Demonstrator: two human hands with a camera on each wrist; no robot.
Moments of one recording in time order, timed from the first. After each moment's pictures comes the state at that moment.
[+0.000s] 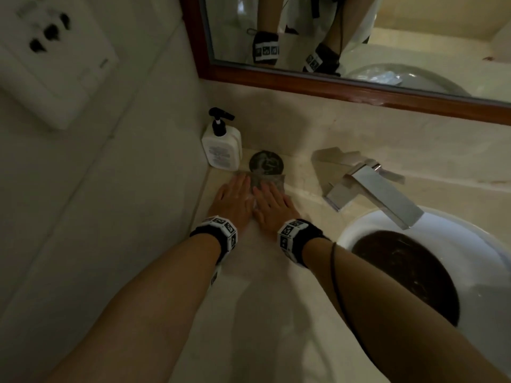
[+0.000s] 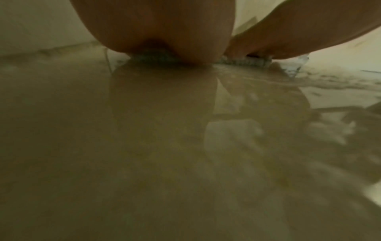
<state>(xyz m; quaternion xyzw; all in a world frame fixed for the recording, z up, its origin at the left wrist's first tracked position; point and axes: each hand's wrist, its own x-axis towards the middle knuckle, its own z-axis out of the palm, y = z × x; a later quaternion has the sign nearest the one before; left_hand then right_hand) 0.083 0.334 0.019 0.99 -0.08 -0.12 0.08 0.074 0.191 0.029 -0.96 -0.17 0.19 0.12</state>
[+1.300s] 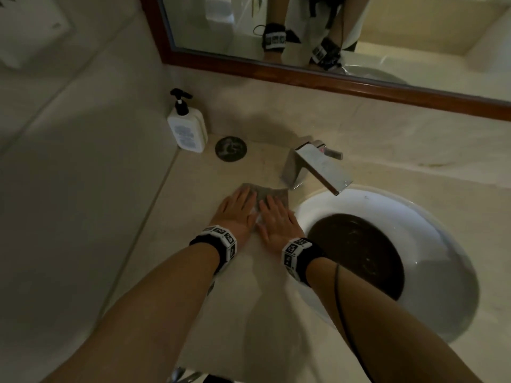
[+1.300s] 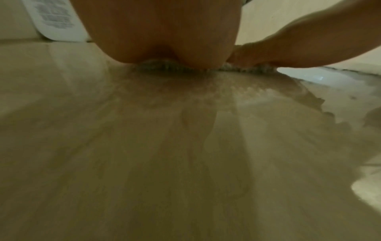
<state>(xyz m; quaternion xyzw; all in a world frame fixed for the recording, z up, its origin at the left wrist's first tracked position) -0.004 0.237 0.009 0.98 -0.13 -0.14 0.09 -0.021 0.079 0.025 -0.96 -0.15 0.17 0.13</state>
